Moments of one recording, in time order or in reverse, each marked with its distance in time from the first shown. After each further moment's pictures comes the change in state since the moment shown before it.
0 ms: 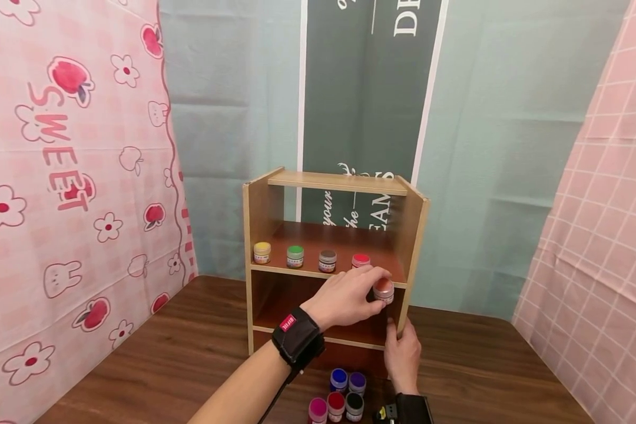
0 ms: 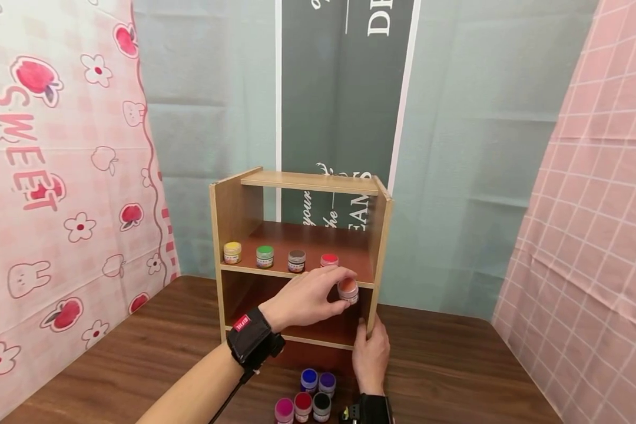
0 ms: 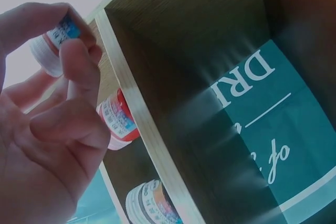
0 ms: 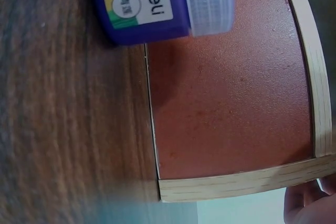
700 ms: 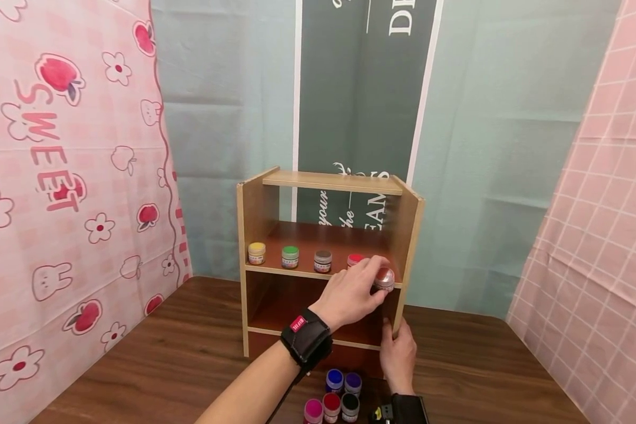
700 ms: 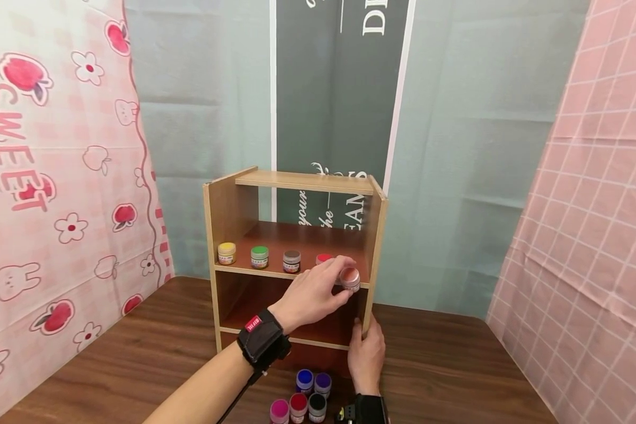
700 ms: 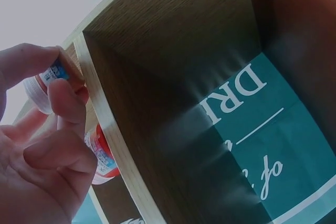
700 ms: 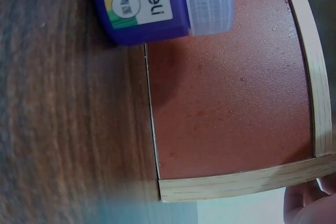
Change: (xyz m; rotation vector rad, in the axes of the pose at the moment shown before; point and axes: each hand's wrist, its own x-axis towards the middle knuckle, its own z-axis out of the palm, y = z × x) left_hand 0.015 0.004 0.018 -0.020 0.138 -0.062; right_hand -0.001 -0.003 -0.002 -0.015 -0.025 0.016
